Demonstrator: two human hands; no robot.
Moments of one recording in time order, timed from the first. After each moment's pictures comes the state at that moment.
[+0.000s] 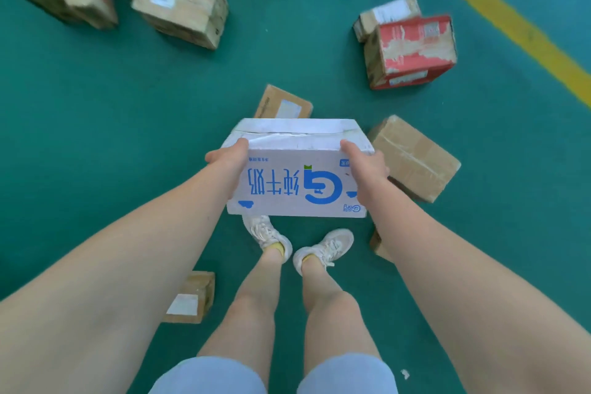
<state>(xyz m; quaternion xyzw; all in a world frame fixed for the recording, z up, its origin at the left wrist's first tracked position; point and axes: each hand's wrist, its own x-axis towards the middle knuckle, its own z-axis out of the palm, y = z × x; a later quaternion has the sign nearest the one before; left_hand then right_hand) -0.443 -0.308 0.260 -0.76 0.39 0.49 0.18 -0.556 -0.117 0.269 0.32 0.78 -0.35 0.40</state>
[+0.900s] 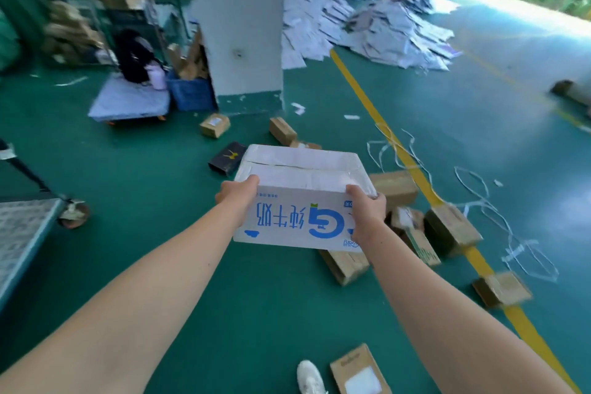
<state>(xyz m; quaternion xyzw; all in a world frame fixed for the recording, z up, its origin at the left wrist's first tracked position) -0.281 -0.609 0.638 -0.73 0.37 0.50 -0.28 -0.497 -0.535 0.631 -0.09 0.72 -0.53 0.44</state>
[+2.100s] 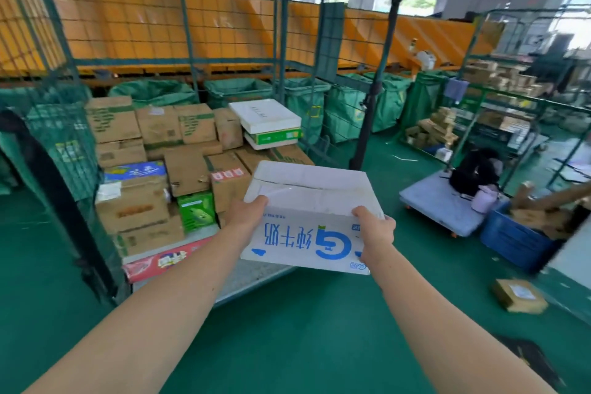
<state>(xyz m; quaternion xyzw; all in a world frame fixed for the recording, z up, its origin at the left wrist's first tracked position) 0.297 -0.618 0.717 -0.77 -0.01 0.18 -0.61 0.153 -0.797 0.710 -0.50 0.50 -0.26 0.66</state>
